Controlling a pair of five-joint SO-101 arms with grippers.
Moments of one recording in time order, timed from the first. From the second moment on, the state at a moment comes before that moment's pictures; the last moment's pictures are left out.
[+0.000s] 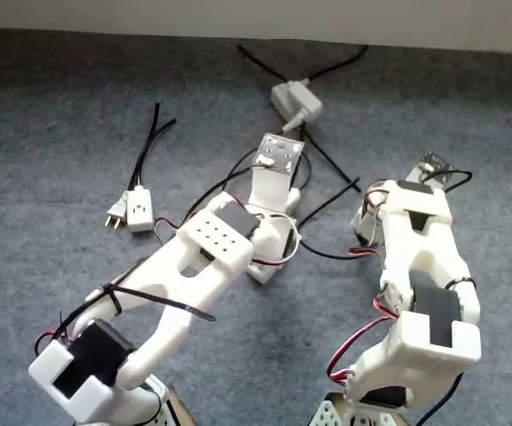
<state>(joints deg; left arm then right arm) 32.0 -4.1 30.6 51.2 20.5 6.0 10.2 25.6 52.6 -25.5</state>
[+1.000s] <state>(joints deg) 27.9 -2.5 16.2 68.9 14.1 6.0 10.2 25.6 52.5 -25.5</state>
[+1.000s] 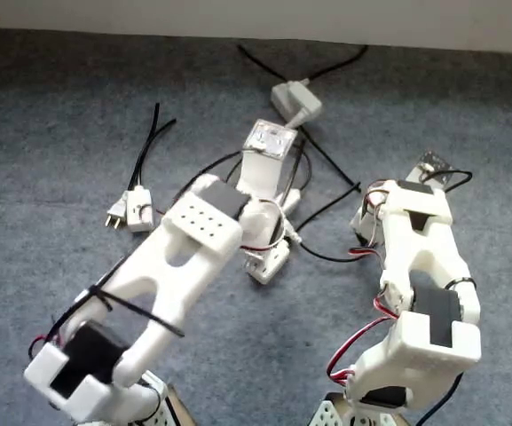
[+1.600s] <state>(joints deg) 28.7 16.4 -2.4 78.1 14.7 6.0 10.2 25.6 52.5 -25.5</state>
